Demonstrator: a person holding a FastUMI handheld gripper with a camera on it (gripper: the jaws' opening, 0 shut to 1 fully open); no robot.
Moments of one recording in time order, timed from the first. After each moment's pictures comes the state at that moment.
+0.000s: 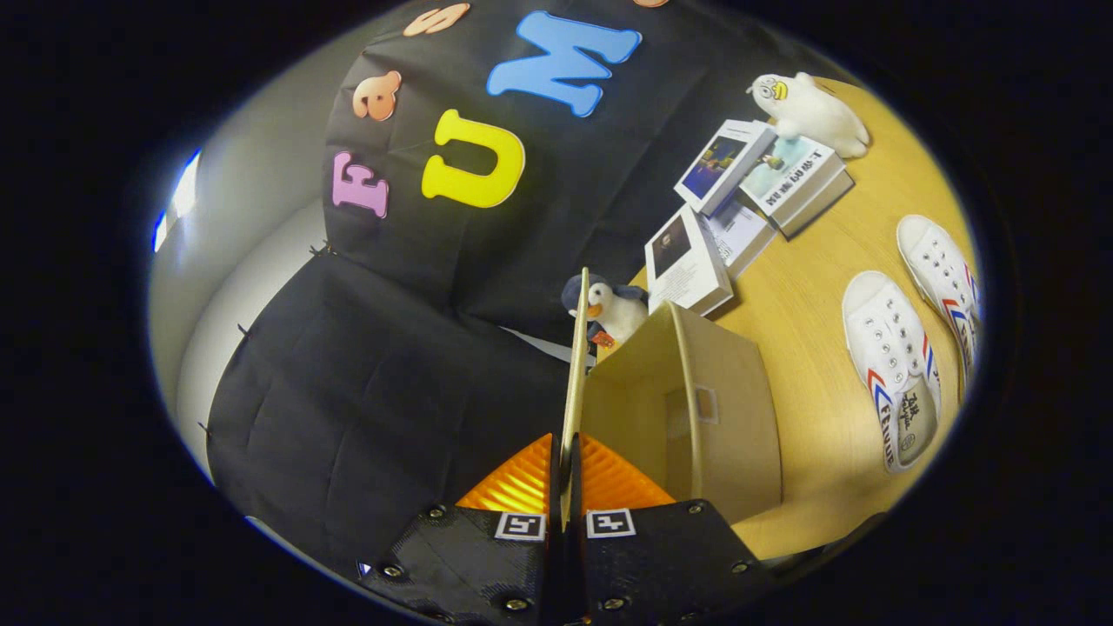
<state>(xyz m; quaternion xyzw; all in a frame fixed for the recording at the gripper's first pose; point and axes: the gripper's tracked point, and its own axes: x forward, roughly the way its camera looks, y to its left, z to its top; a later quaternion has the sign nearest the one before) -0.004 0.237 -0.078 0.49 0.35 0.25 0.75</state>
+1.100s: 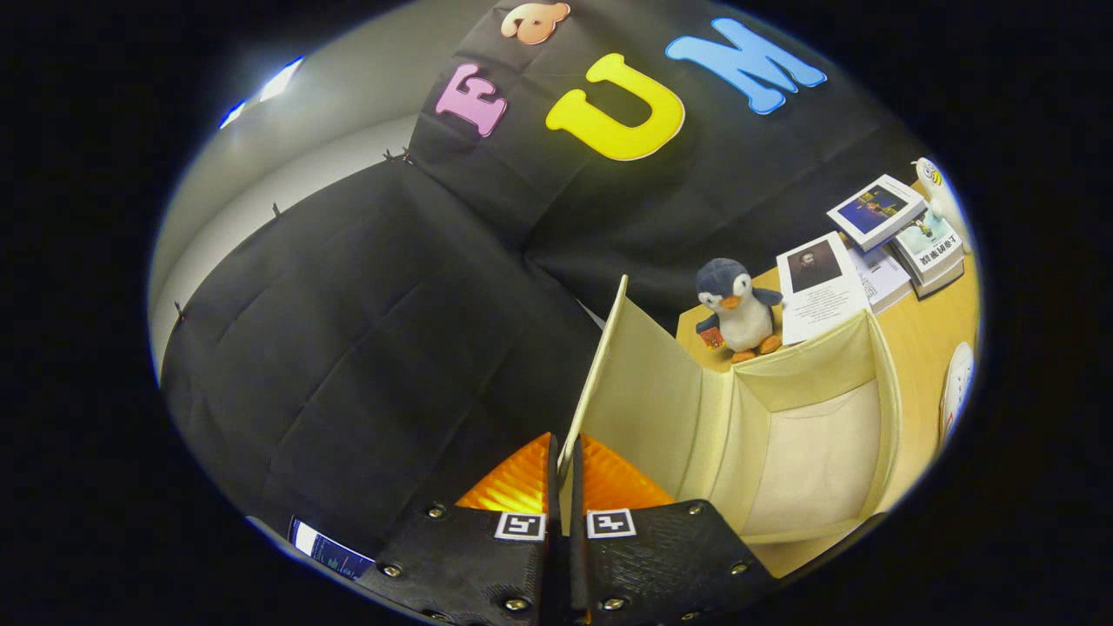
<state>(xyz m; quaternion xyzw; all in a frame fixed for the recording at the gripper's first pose) 0.000 0.416 -0.009 0.36 0.32 0.34 0.81</state>
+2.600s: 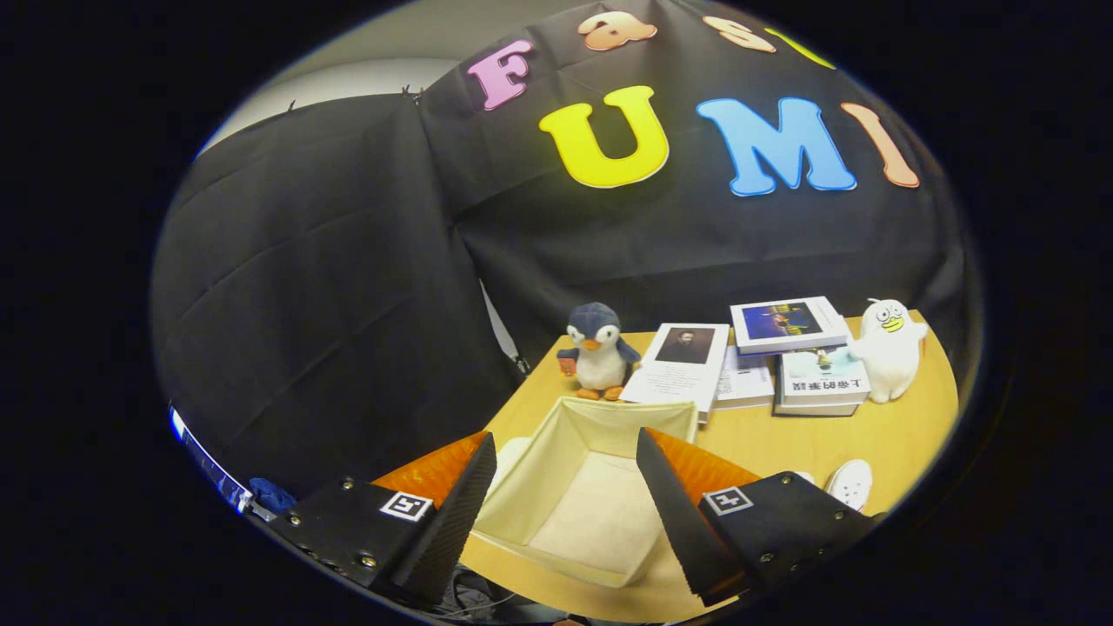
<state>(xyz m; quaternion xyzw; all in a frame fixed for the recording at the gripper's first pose) 0.034 0.239 -0.074 0.12 0.32 0.25 0.91</state>
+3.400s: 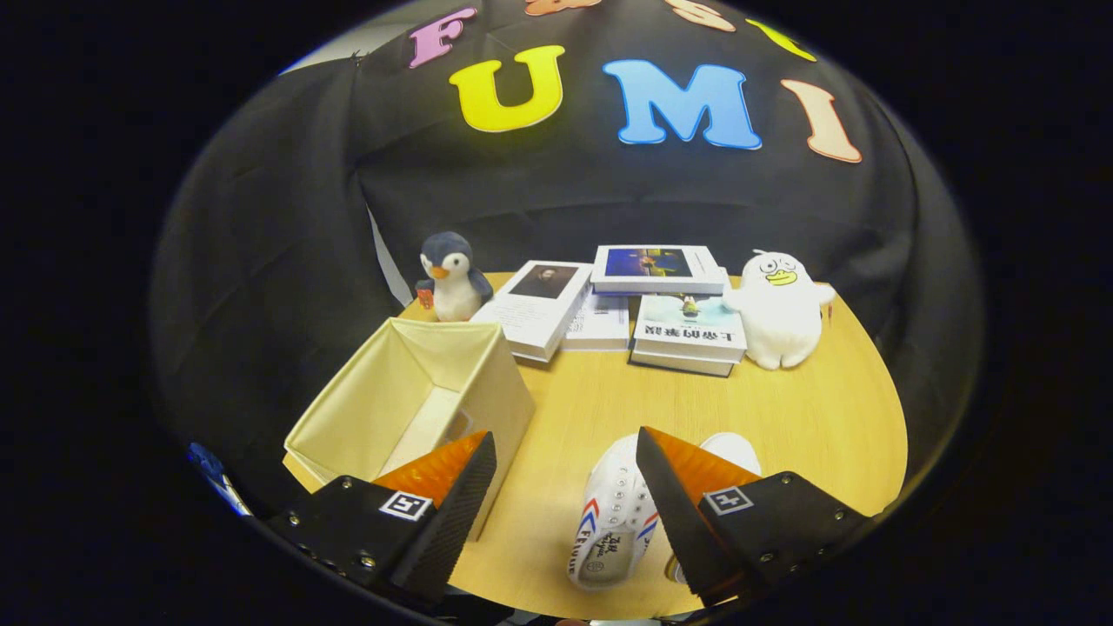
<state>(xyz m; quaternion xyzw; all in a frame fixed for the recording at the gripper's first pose) 0.031 0.099 -0.199 0.04 0.41 0.14 0.90</state>
